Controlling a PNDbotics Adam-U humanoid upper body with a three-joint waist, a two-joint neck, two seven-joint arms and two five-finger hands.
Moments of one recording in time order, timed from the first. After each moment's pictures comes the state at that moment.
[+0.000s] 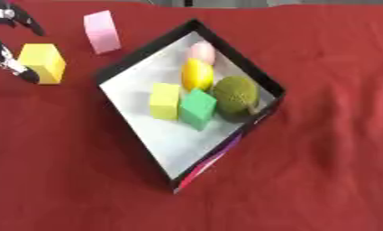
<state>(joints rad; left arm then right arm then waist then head) -1.20 0.74 -0.19 -0.90 -0.73 -0.30 -0.82 0.00 -0.61 -0.29 -1.98 -0.34 -0.10 0.09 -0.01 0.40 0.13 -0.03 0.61</state>
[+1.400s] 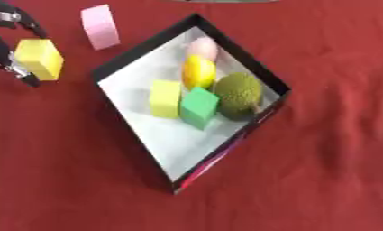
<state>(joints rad) -1.22 0.70 -0.11 -0.81 -0.93 -0.31 -0.81 -0.01 -0.57 -0.29 -1.98 -0.27 -0.07 0.09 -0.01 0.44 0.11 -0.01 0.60</state>
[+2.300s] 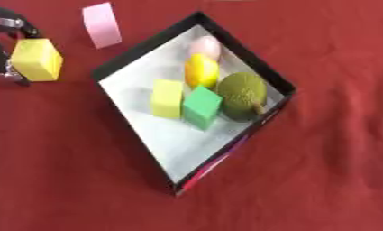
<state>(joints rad) -1.23 0.69 -0.08 -0.78 -0.96 -0.28 -0.78 -0.01 -0.54 -0.28 -1.98 -0.23 -0.05 0.09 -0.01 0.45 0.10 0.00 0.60</state>
